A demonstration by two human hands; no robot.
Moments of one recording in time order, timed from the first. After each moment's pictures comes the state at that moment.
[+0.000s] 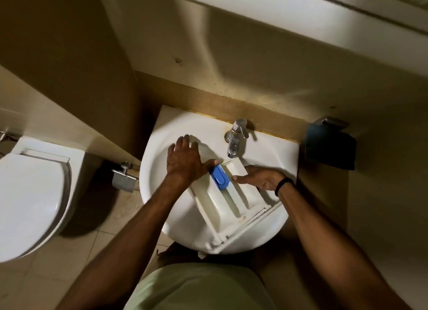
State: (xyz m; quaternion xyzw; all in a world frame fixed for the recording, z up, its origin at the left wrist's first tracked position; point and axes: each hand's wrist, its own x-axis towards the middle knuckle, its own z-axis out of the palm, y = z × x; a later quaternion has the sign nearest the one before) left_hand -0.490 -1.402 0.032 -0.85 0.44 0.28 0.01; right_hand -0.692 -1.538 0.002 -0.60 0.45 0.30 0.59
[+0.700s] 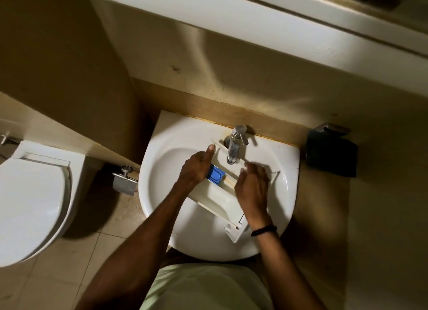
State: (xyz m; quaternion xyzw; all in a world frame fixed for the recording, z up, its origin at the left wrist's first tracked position) left_hand -0.504 -1.421 -0.017 -0.81 0.27 0.44 -0.25; right_hand -0.675 -1.468 0.008 -0.81 0.57 -0.05 0.15
